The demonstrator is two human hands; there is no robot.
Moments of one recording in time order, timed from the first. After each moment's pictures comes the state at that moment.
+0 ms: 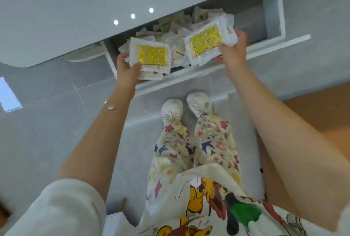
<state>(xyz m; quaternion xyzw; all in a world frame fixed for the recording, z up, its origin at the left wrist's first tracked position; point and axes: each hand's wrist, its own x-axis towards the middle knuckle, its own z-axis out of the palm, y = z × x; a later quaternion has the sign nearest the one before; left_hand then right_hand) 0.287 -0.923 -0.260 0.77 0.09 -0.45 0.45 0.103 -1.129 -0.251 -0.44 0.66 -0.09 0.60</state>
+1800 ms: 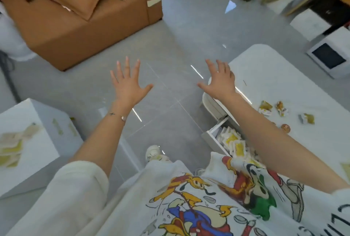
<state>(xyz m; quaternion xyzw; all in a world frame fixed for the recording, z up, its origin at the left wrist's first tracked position) 0.209 -0.458 0.196 0.98 0.19 -0.01 0.10 0.306 -0.735 0.224 -0.98 -0.13 0.10 0.11</state>
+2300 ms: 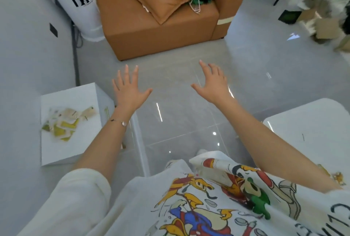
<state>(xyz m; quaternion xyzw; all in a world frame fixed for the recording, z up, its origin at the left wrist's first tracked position) 0.139 -0.193 0.203 0.91 0.39 -0.01 0.12 0.322 -0.400 0.229 -0.93 -0.32 0.10 0.14</state>
